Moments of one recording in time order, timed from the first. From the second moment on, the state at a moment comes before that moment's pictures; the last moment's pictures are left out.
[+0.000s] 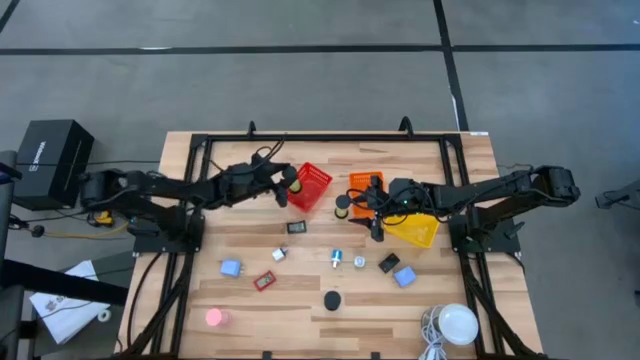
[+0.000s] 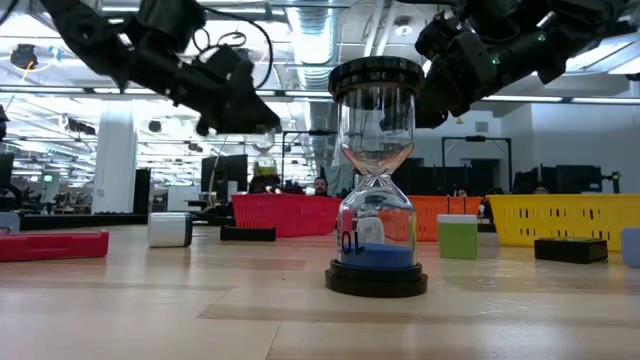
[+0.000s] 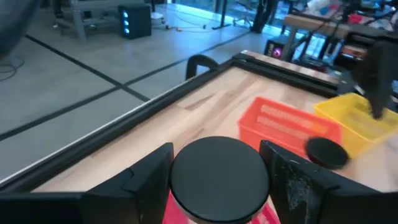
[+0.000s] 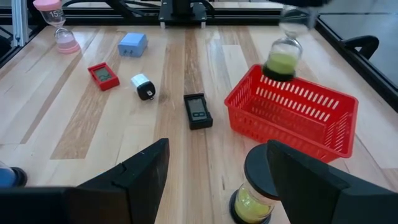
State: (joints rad) left arm 0.26 1.30 0.47 0.58 -0.33 -0.19; right arm -0.05 1.28 0.57 0.27 0.00 -0.03
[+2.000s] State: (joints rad) left arm 0.12 1.21 0.64 0.29 -0.29 -0.11; right arm -0.05 1.28 0.57 0.27 0.01 0.01
